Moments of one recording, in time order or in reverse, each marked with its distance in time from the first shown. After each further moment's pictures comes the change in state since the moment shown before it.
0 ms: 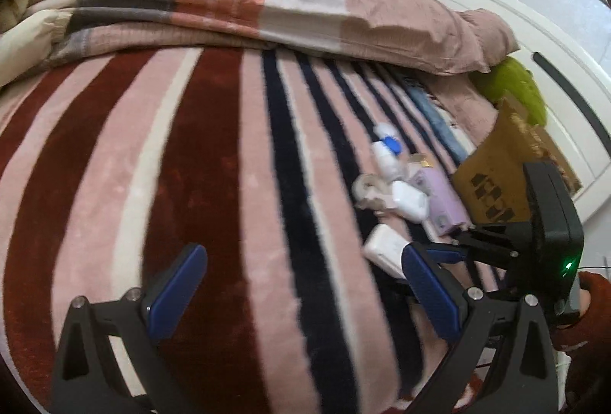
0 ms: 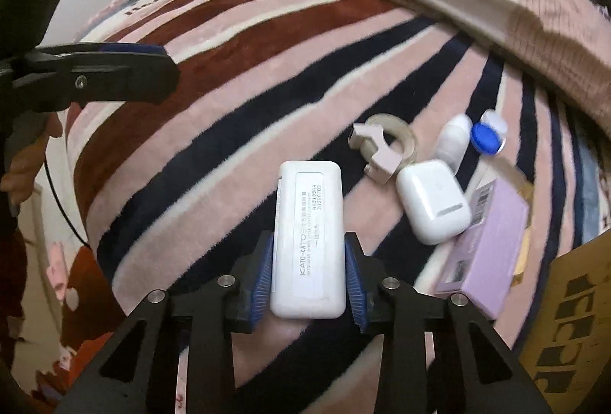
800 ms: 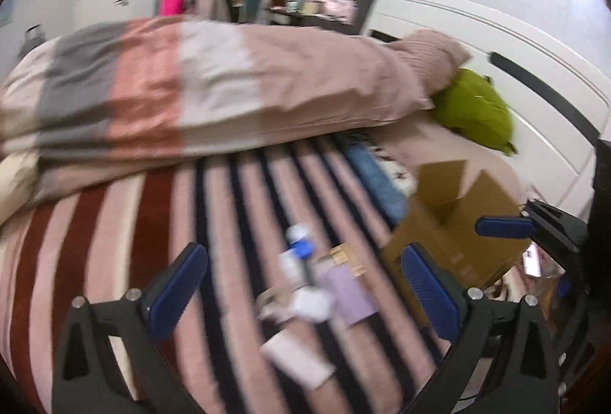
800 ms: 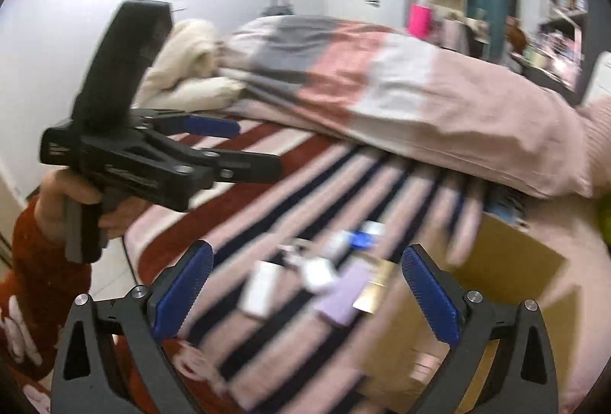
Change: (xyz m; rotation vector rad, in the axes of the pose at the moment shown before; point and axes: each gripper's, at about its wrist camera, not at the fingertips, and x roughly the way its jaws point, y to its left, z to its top) left arm -0.055 -0.117 0.096 0.176 -0.140 0.049; right arm -0.190 -0.058 0.002 0.050 -0.364 0.022
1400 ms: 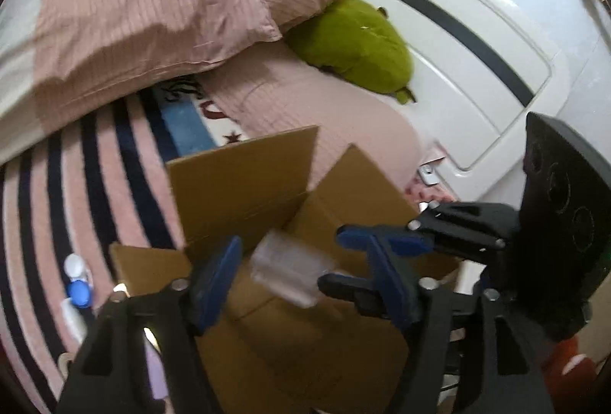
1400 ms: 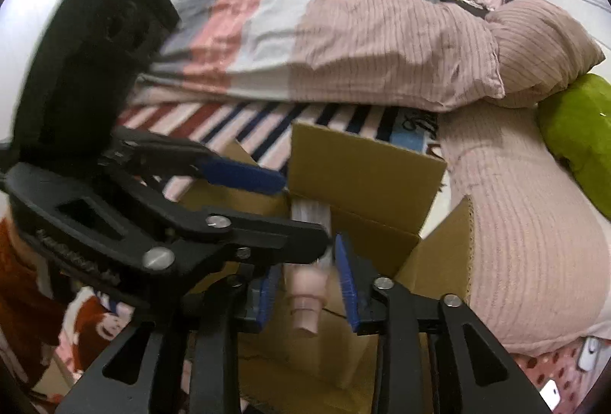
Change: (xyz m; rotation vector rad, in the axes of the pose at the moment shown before) left arm 0.146 -0.193 0.048 0.119 0.260 -0.462; right arm -0.030 -0.162 -0.050 0.236 0.152 -0.225
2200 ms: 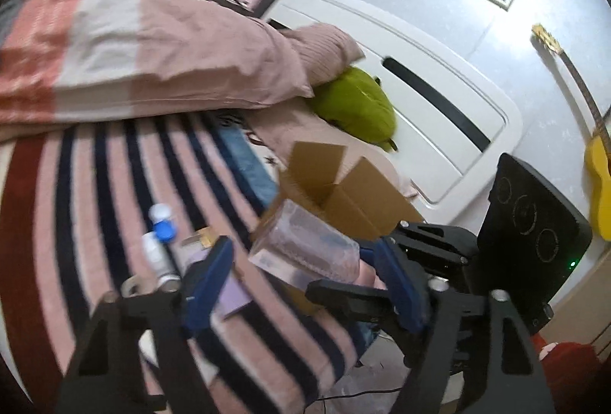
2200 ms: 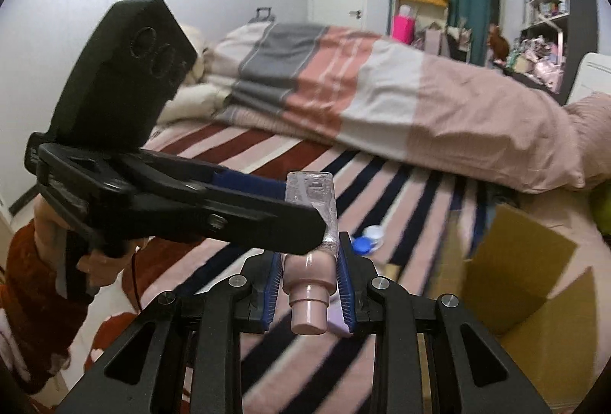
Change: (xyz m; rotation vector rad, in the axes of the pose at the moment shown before) left arm -0.146 0.073 -0.099 -0.079 -0.234 -0.116; right arm -0.007 0.163 0.006 -0.170 -0.225 0.121
